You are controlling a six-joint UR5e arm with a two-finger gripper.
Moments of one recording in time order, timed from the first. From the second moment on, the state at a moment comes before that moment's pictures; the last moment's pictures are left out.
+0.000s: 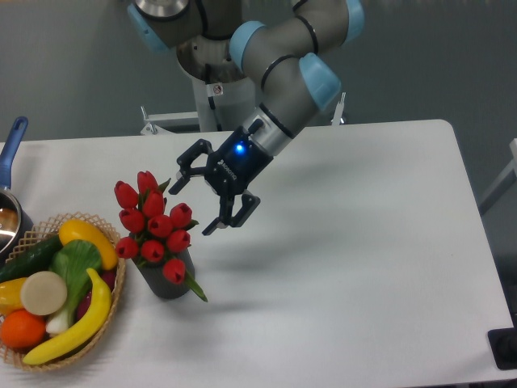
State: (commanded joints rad) arm 2.57 -1.71 -2.00 -0.91 0.54 1.36
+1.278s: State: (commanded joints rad) arm 2.47 -1.82 -1.97 -0.80 0.54 1.34
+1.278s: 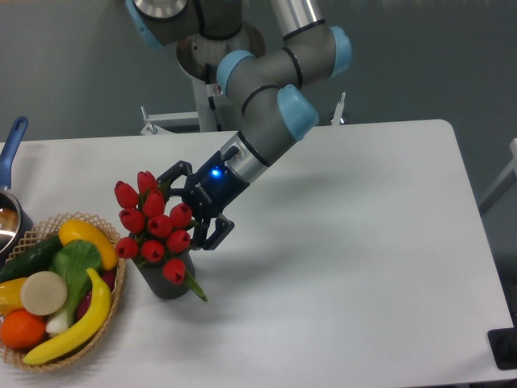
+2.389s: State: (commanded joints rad) arm 2.47 -1.82 -1.97 -0.79 0.51 1.34
